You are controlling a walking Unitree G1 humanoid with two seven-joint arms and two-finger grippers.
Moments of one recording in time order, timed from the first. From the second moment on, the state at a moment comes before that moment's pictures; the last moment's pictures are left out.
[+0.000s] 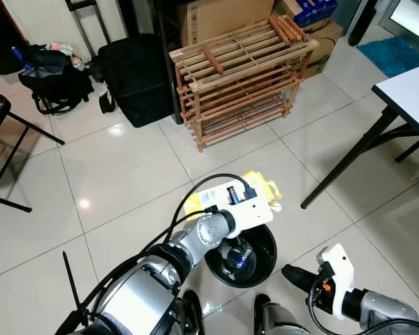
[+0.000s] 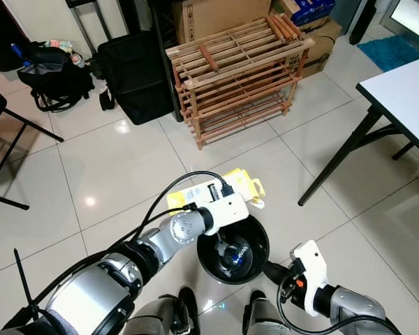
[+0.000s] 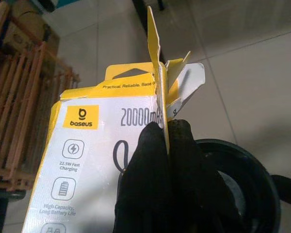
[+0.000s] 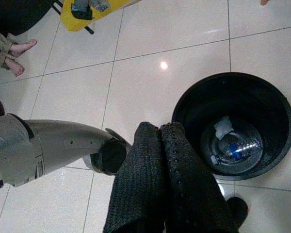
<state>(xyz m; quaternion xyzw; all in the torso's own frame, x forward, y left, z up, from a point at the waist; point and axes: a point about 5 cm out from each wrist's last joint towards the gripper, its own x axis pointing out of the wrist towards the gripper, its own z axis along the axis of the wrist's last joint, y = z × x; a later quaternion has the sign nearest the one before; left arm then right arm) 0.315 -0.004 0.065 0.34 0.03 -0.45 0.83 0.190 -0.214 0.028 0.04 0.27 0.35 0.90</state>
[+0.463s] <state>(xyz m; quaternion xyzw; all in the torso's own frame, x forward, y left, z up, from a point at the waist) 0.309 -0.003 0.059 0.32 0.04 -0.46 0.83 0.190 -0.213 0.028 0.04 0.27 0.34 0.90</state>
